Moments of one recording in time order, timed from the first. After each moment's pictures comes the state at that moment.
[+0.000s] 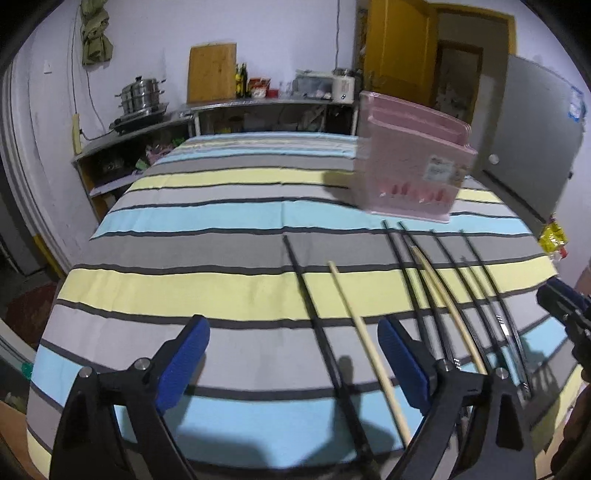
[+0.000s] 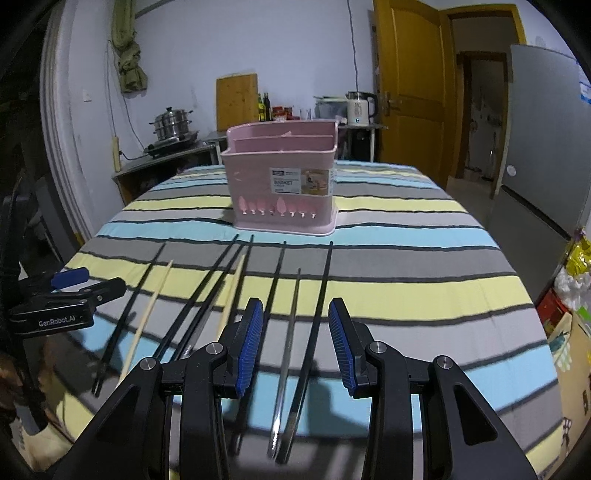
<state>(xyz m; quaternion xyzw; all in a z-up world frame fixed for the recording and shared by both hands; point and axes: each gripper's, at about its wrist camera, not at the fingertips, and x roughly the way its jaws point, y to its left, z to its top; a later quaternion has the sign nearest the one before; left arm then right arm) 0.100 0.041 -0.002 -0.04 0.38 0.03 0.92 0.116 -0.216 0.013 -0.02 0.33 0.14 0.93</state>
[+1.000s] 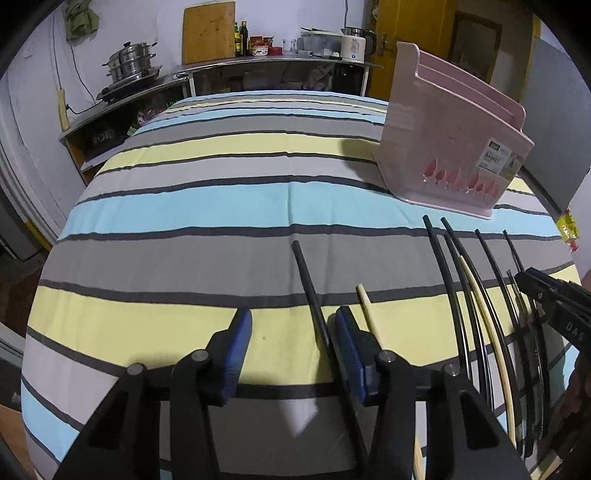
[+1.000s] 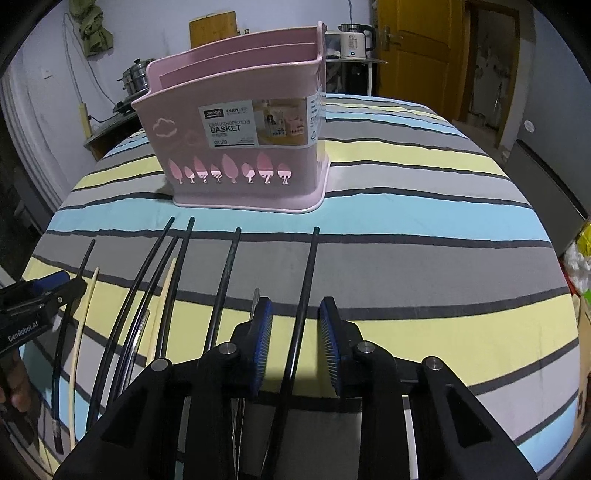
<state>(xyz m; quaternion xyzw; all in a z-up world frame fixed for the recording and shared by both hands) 0.172 0.050 -0.023 -0.04 0.46 0.03 0.89 0.222 -0.205 -0.028 -0.02 0.45 0.13 0.88</state>
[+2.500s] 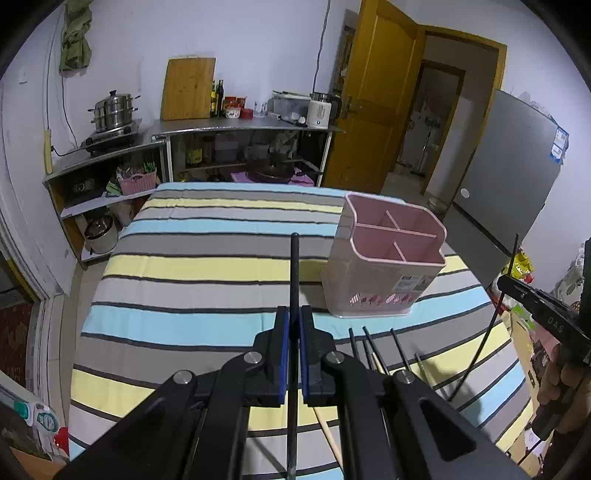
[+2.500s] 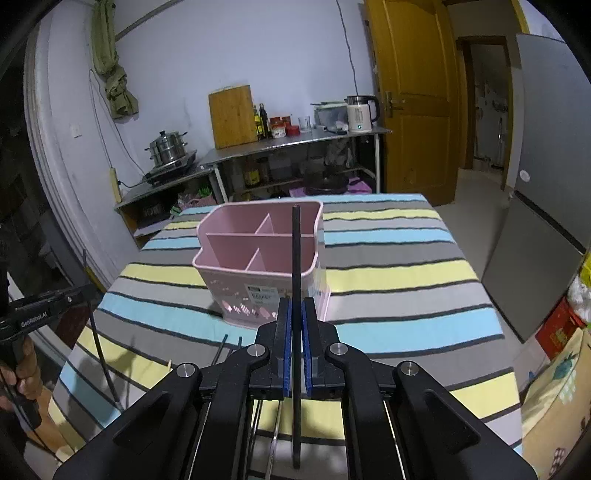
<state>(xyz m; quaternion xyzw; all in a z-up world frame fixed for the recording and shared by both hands) 0.161 0.072 0.112 -0.08 0.36 -0.04 0.93 0.216 -0.227 0.104 0.02 0.33 0.17 0.93</state>
